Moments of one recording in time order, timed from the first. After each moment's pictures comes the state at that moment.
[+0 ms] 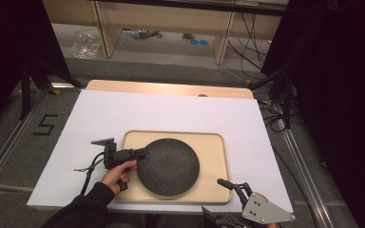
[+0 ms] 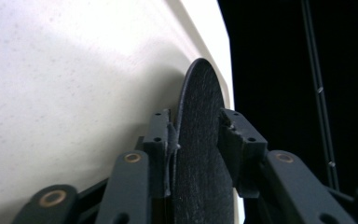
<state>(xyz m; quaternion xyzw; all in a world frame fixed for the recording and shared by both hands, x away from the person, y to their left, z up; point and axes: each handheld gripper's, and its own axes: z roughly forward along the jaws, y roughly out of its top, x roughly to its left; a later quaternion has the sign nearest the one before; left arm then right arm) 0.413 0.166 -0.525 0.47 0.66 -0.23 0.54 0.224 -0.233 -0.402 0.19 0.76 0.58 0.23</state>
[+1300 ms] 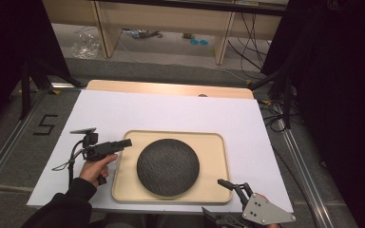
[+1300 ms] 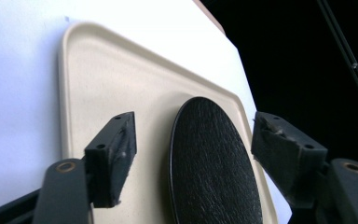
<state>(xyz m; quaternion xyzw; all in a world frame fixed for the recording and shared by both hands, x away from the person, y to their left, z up) 0.407 0.219 -0.470 0.54 0.62 -0.11 0.56 0.223 -0.233 -0.401 0.19 0.76 0.57 0.23</state>
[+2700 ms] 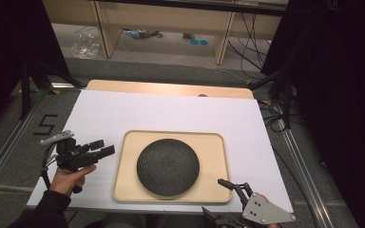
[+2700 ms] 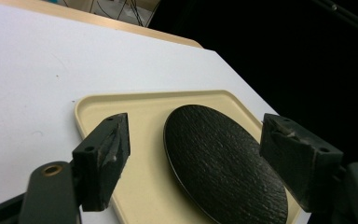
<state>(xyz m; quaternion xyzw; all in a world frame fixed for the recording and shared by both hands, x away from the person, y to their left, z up) 0.354 0.248 -0.427 0.65 0.47 0.05 0.59 0.224 -0.233 -0.402 0.19 0.76 0.58 0.23</state>
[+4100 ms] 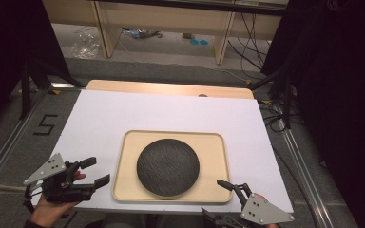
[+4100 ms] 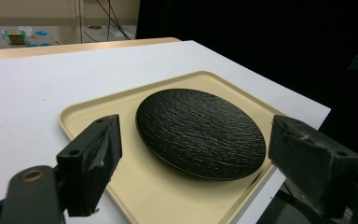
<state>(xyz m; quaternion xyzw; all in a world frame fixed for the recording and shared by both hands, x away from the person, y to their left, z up) 0.274 0.240 -0.410 0.71 0.37 0.14 0.58 0.224 -0.232 -0.404 0.19 0.76 0.57 0.23</state>
